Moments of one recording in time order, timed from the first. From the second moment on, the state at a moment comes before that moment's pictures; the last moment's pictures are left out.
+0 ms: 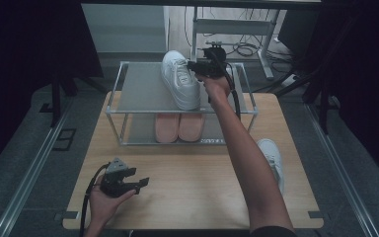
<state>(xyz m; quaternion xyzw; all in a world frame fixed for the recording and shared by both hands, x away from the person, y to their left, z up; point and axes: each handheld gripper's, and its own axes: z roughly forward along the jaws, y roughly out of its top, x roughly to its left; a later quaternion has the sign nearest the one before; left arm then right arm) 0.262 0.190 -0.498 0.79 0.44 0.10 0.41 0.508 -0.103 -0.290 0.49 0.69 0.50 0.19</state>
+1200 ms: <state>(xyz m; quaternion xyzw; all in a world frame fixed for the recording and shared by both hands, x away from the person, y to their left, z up) 0.261 0.179 -0.503 0.80 0.43 0.10 0.40 0.461 -0.138 -0.339 0.44 0.74 0.47 0.17</state>
